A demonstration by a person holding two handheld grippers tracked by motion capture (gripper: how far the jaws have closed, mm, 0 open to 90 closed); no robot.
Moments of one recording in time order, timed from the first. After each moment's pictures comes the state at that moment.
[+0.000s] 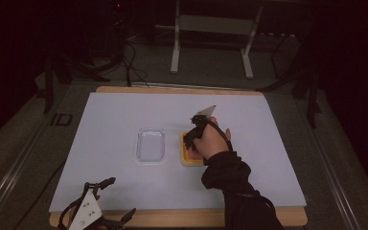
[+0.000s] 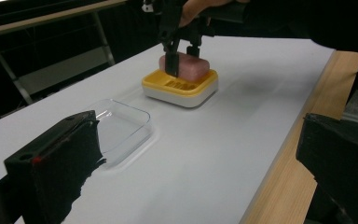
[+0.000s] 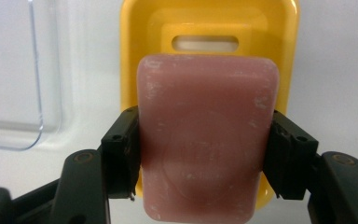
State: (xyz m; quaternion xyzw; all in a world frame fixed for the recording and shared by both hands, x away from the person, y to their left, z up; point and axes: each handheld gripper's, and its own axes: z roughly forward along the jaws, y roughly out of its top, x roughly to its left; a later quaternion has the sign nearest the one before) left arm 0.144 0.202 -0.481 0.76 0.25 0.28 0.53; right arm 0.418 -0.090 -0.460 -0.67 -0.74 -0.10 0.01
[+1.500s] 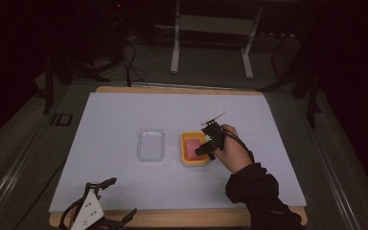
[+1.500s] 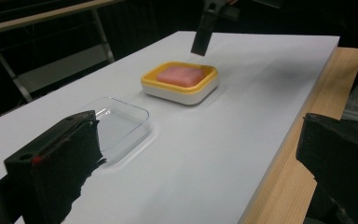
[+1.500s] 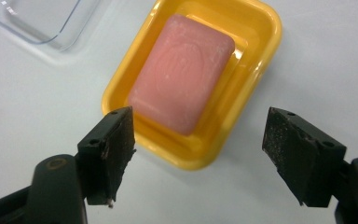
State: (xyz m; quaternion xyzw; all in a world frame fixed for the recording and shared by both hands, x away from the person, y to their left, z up) left arm 0.145 0.199 -0.482 0.76 0.25 0.28 0.53; right arm 0.377 -0.141 -0.442 -0.46 -0.87 -0.20 -0.05
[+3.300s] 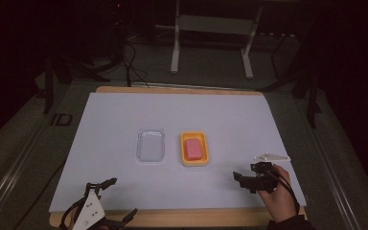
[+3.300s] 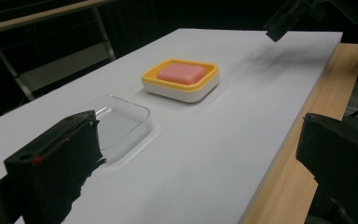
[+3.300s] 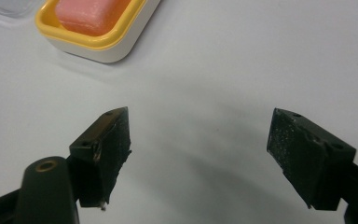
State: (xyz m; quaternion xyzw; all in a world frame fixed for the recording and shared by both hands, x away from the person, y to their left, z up) left arm 0.145 0.197 -0.482 0.77 0.25 0.29 0.52; right arm 0.275 -0.273 -0.479 -0.50 -0.79 -0.33 -0.14
